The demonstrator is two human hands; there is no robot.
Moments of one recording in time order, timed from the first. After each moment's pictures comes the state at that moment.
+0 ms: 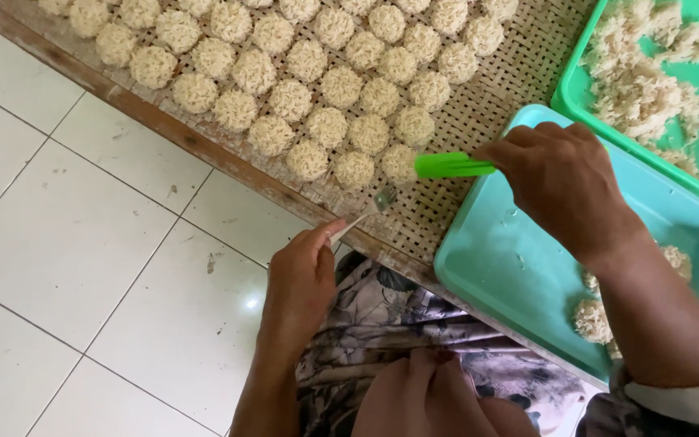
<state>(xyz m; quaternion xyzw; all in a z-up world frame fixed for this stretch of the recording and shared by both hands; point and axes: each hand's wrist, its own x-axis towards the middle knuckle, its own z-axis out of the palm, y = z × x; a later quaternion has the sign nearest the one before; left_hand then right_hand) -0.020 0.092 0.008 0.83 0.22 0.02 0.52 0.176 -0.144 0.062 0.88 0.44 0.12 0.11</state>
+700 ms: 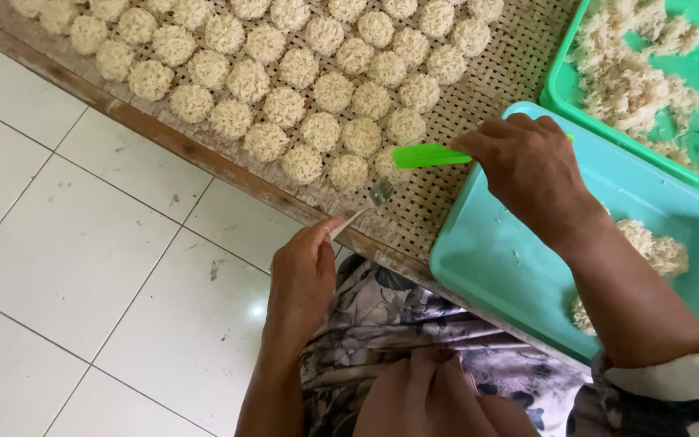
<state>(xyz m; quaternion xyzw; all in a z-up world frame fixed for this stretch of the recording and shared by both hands) -0.015 0.088 0.013 0.82 0.21 0.03 0.53 0.186 -0.138 0.032 0.88 0.44 0.17 0.00</state>
